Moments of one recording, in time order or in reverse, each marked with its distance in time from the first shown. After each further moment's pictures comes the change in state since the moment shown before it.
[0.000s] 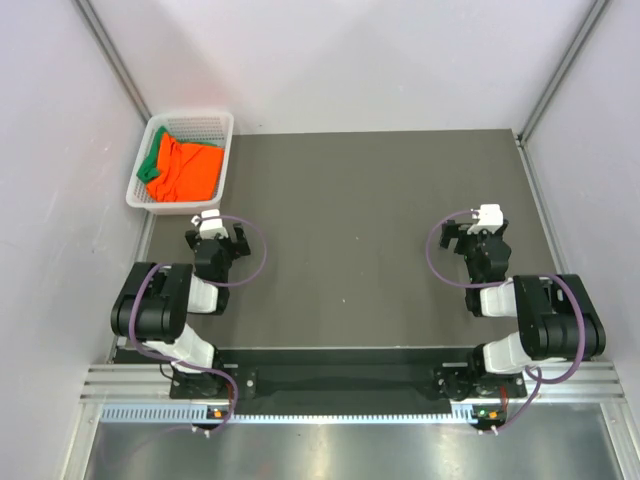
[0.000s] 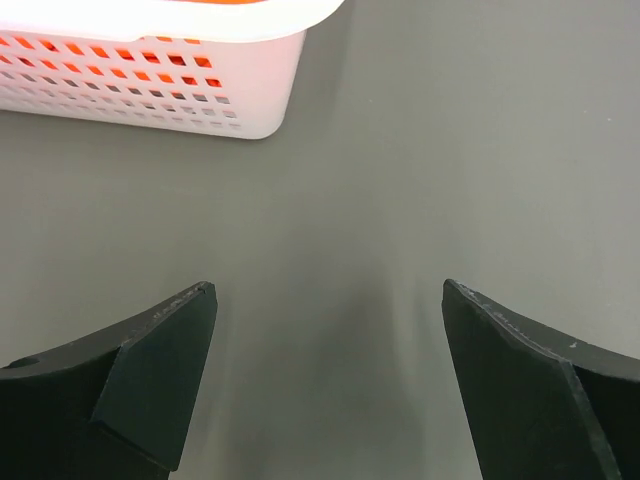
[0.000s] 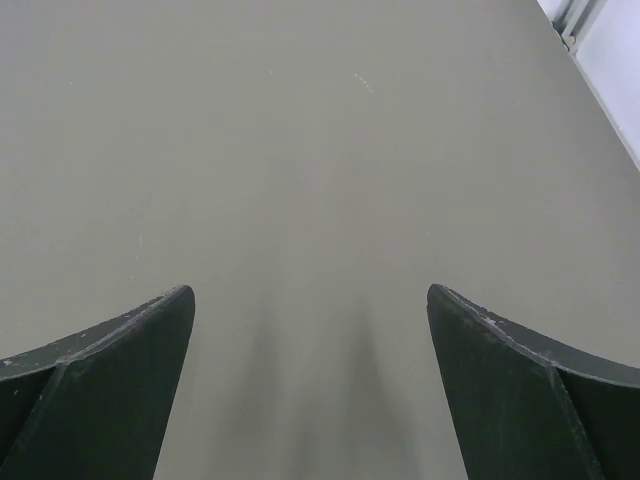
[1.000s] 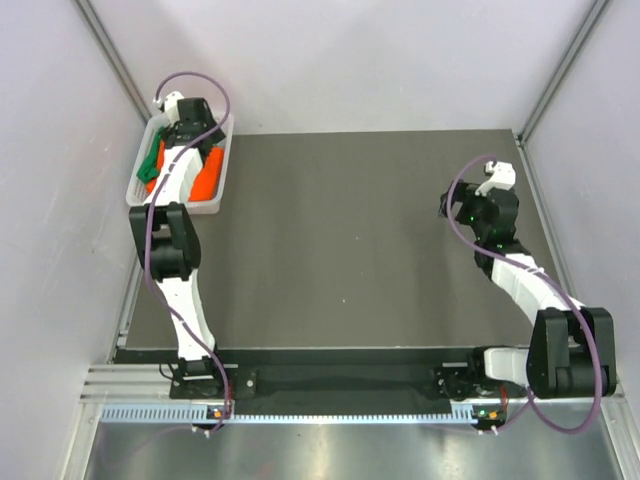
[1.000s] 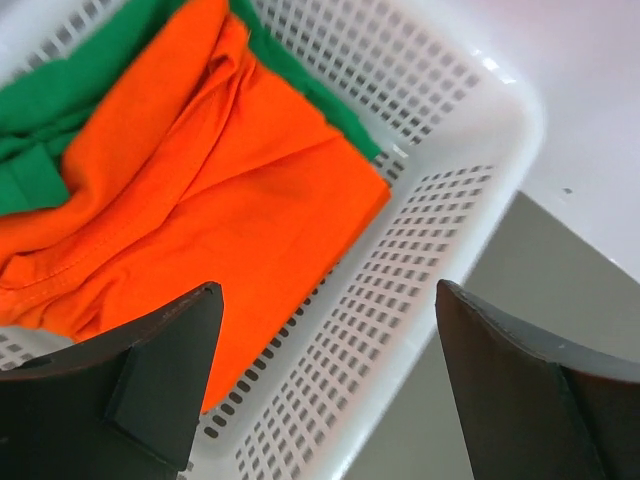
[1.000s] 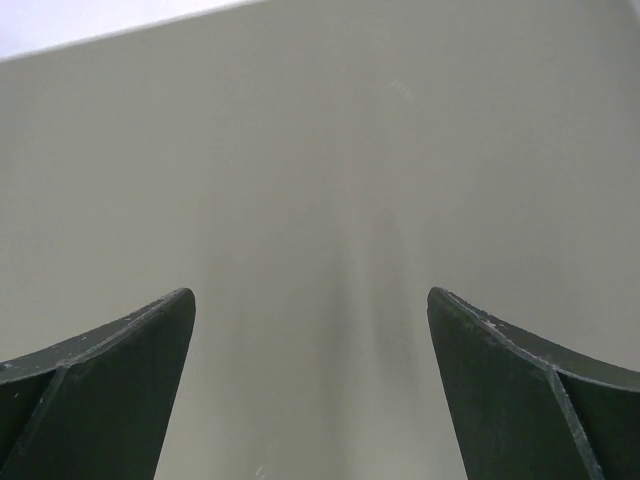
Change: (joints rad) left arm 0.094 0.522 1.653 -1.452 -0.227 -0.388; right arm 0.027 -0.207 0.407 -0.789 0.018 0.218
